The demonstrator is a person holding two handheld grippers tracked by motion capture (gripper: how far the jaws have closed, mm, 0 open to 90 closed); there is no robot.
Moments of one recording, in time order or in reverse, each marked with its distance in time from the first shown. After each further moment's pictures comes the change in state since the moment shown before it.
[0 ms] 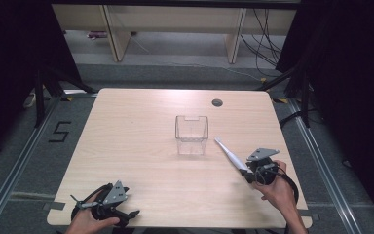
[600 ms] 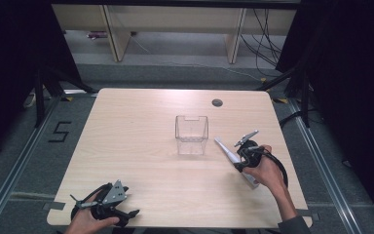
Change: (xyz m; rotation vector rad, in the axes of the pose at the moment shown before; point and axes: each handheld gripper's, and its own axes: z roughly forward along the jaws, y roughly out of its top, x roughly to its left) left arm 0.000 0.000 0.000 -0.015 0.007 -0.012; right arm -0.014 0.044 0.038 0.237 0.017 -0.011
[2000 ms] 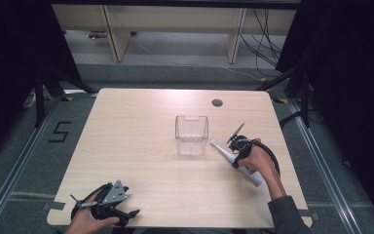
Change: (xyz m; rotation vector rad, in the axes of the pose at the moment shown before) left arm 0.002 0.001 -0.001 0.007 -0.006 0.009; right arm -0.015 0.030 0.037 0.242 0.106 -0.031
